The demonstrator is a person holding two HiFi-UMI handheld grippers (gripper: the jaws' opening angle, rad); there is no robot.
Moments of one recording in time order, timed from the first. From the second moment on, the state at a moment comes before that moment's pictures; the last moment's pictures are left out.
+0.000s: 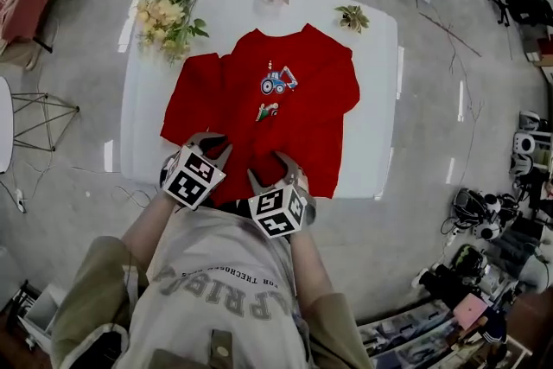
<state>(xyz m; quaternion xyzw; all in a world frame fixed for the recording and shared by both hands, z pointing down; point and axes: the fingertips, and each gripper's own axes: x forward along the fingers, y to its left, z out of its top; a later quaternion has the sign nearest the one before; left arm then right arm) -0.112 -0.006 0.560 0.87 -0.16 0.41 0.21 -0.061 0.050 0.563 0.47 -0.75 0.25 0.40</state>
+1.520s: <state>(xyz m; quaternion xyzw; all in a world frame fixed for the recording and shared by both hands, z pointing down) -0.204 -0.001 0.529 0.76 -0.46 0.41 0.20 0.004 -0.085 0.491 0.26 -0.89 0.27 0.28</state>
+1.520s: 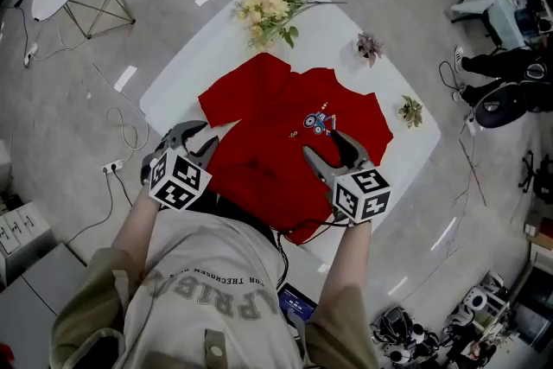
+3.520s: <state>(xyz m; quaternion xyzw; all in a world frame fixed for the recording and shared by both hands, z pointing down) -0.348 -0.057 0.572 0.72 -0.50 0.45 0.18 -0.021 -0.286 0.570 0.37 -0.82 0.20 0.39</state>
